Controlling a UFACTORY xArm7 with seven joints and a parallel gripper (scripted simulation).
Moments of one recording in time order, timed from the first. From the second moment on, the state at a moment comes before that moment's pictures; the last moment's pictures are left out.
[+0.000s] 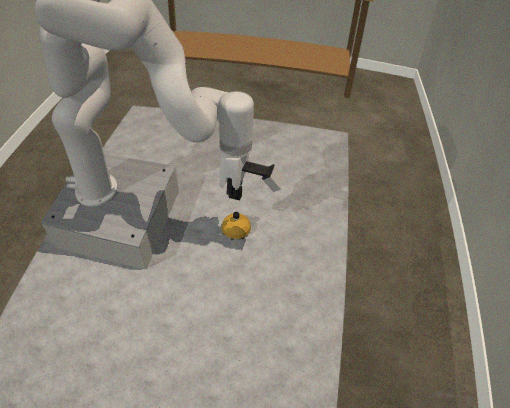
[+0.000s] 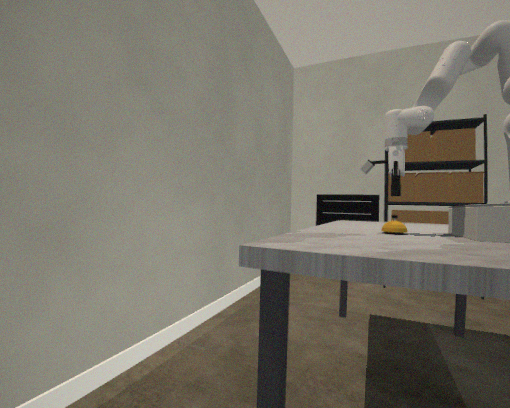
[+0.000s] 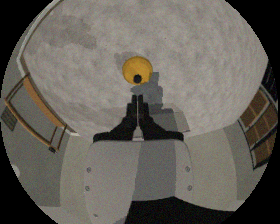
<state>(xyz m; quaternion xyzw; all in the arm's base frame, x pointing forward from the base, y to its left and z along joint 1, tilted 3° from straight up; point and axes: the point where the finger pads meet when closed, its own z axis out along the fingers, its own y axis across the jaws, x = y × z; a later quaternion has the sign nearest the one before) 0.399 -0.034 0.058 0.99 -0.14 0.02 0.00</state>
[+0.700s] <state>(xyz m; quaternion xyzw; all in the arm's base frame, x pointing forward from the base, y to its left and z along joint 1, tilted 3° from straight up) 0.399 -0.034 0.054 0.99 -0.14 0.02 0.00</state>
